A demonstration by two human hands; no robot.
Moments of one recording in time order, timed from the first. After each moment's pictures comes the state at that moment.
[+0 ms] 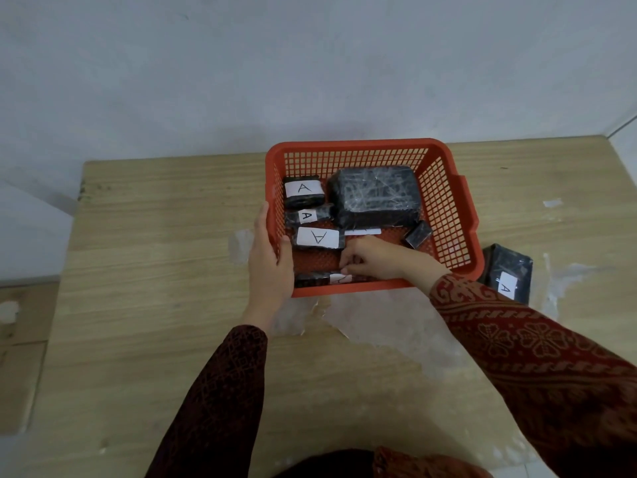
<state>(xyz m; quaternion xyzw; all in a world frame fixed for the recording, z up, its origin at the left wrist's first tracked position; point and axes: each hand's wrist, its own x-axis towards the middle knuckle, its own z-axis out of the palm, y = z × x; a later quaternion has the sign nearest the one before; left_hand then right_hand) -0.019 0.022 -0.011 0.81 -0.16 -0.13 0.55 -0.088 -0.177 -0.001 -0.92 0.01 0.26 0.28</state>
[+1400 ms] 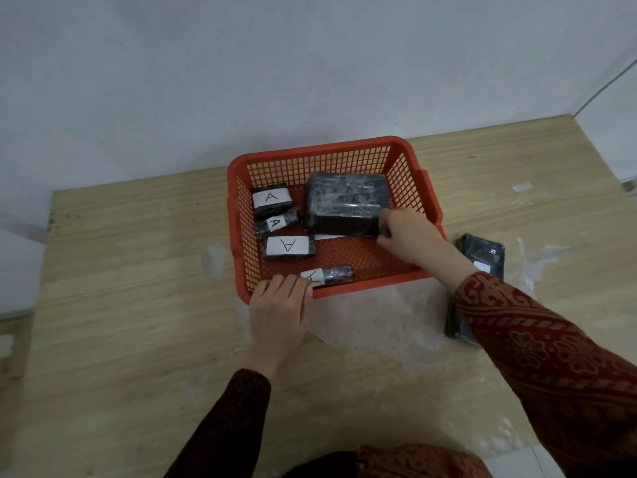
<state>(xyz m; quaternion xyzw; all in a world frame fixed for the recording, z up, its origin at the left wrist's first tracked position) -0.082 0.013 -0.017 0.87 -0.44 0.10 0.18 -0.134 -0.237 0.036 -0.95 0.26 0.10 0.12</state>
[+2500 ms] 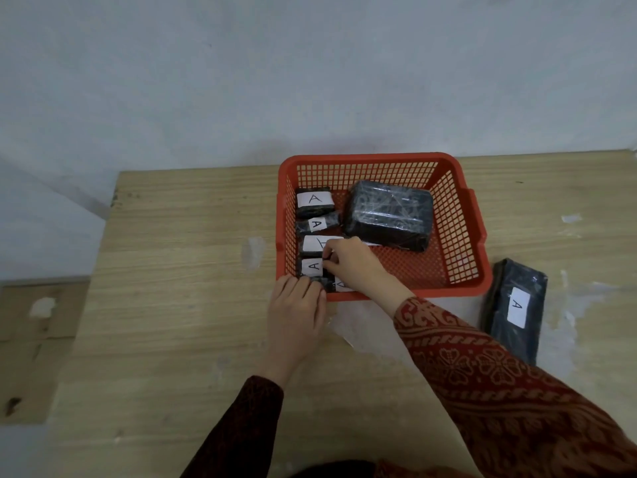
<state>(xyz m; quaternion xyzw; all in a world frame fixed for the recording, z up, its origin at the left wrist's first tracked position) -0.080 0.038 -0.002 0.90 -0.39 0.04 0.21 -0.068 -0.123 0.010 -0.94 0.17 0.10 0.28</state>
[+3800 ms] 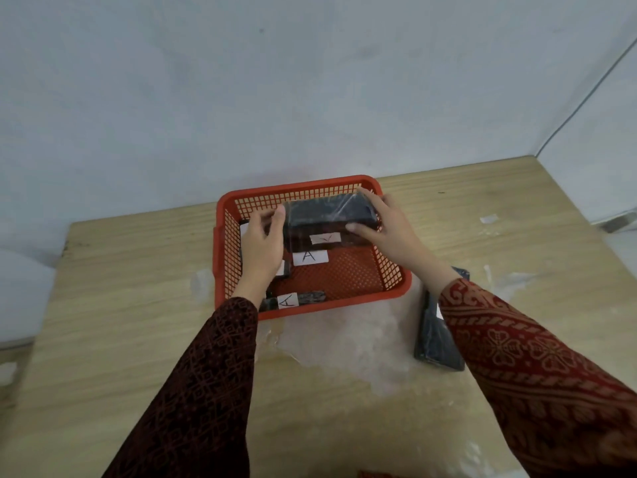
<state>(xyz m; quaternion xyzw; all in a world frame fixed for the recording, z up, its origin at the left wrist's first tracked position) -0.027 -0.083 0.060 0.80 -0.11 -0.15 0.57 -0.150 -0.270 0.072 -0.89 0.22 -0.09 0.40</state>
